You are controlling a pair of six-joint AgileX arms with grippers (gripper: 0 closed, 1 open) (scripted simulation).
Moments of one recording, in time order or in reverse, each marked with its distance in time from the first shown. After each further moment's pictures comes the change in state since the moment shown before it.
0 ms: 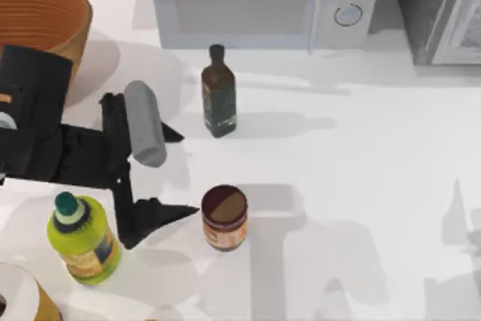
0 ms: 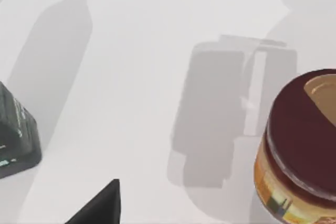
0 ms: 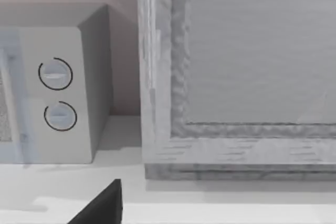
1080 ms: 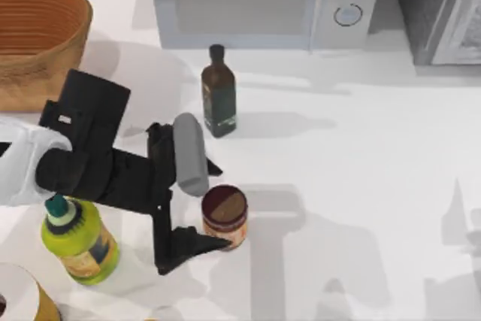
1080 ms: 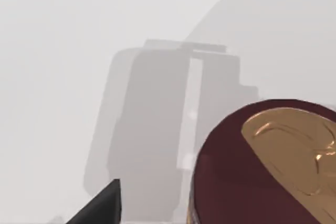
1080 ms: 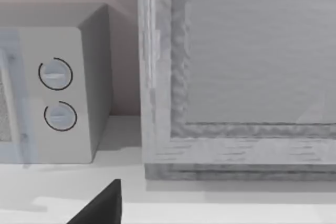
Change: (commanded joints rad) left arm -0.134 0.138 -0.005 0.099 -0.019 -0.051; right arm 0.000 0.000 0.000 0.000 0.000 0.000
